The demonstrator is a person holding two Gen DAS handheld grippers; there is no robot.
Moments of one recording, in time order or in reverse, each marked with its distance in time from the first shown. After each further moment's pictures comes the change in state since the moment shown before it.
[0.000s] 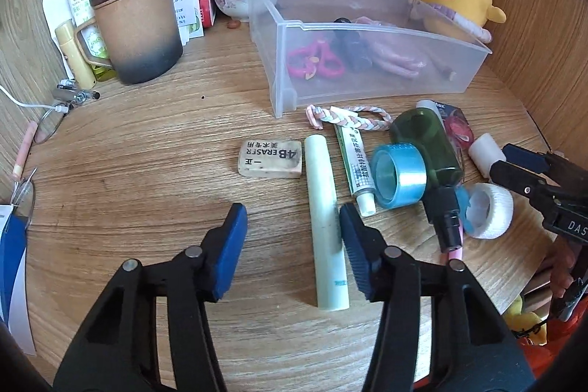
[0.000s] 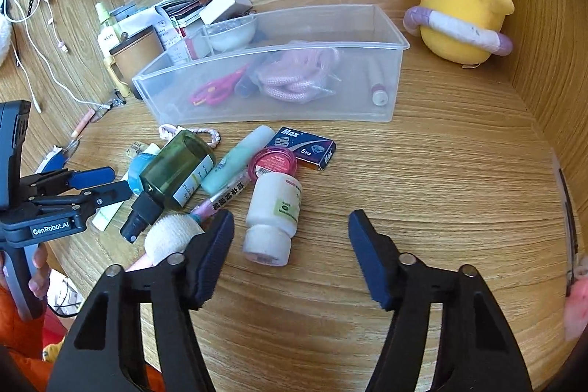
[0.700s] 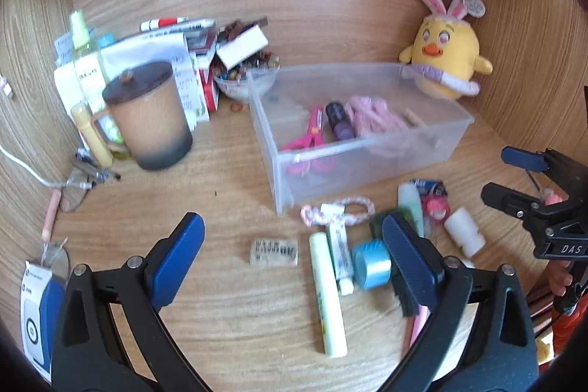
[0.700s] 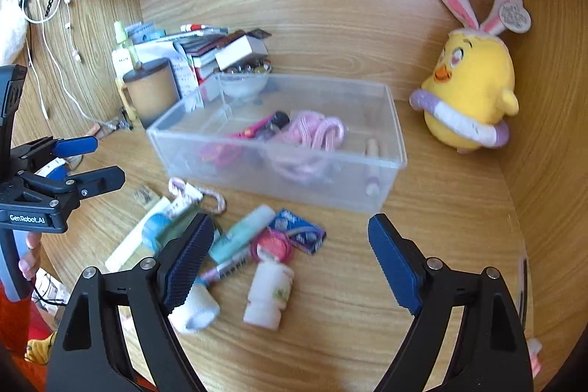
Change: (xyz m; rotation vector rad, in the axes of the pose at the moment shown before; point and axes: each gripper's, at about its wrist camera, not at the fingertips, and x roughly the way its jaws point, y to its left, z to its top) left arm -0.038 -0.008 0.049 0.039 -0.158 0.028; right arm -0.030 0.014 0.048 -0.131 -0.101 -0.041
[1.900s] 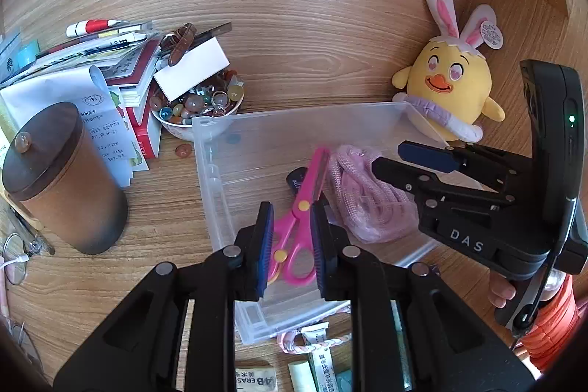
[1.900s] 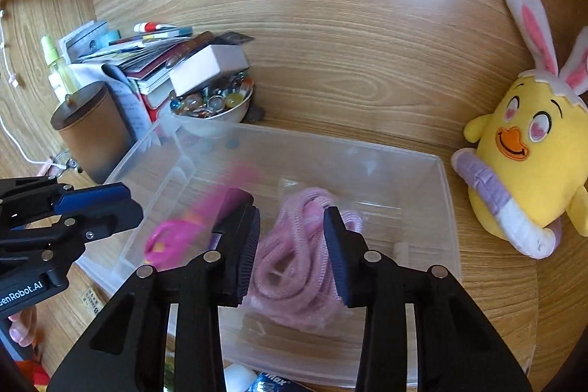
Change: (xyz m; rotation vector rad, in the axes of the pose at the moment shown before) left arm 0.082 0.006 0.091 -0.037 0.042 -0.195; right arm 0.121 -0.002 0.110 -0.026 0.071 -0.034
